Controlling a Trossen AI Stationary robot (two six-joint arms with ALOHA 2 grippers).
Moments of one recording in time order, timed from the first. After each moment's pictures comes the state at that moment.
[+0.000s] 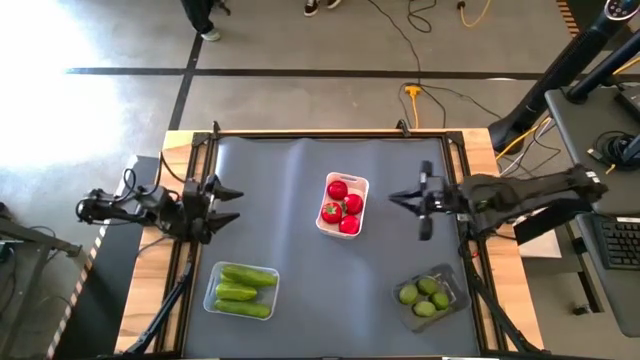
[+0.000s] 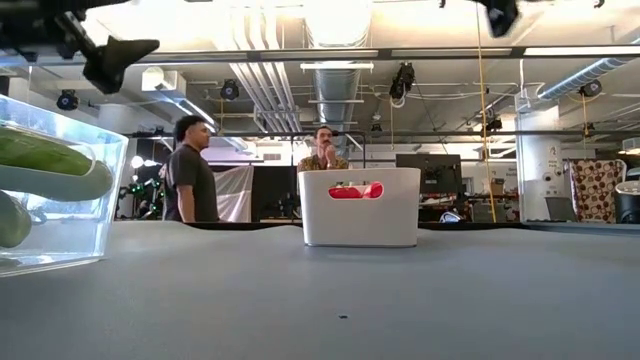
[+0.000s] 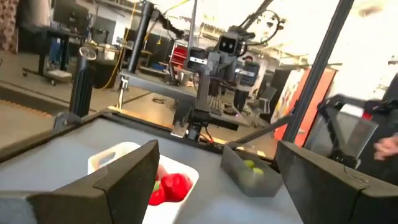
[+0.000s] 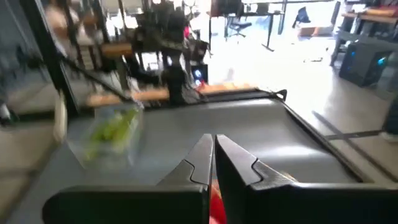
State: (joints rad) left arm -0.19 0.09 0.24 -0.02 -0.25 -0.27; right arm 0.18 0.80 0.71 -0.05 0.29 0.11
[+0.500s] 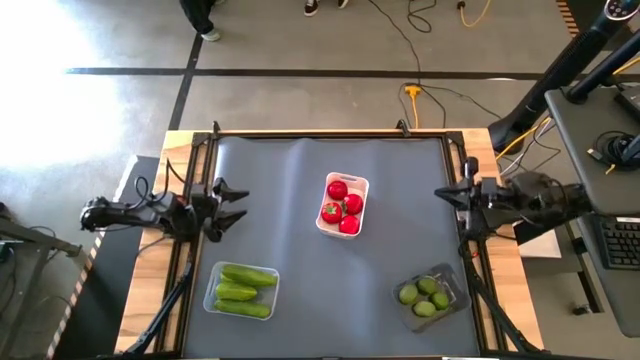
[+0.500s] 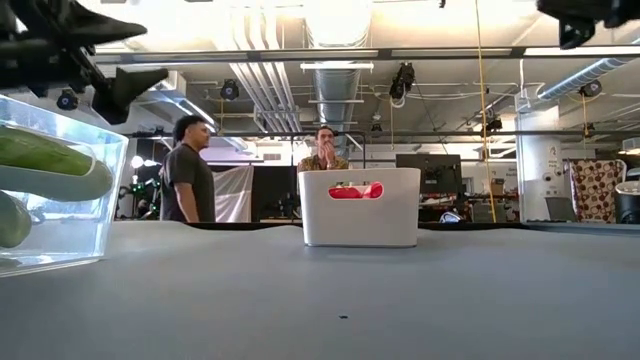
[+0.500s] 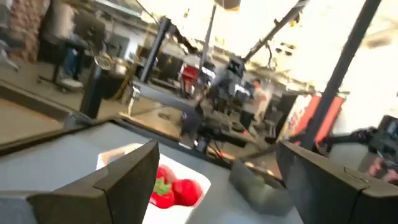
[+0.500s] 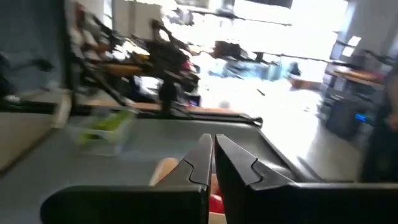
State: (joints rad) left arm -0.12 0.00 0.04 0.16 -0.25 -0.33; right arm 0.18 0.13 0.53 -0.42 0.30 -0.11
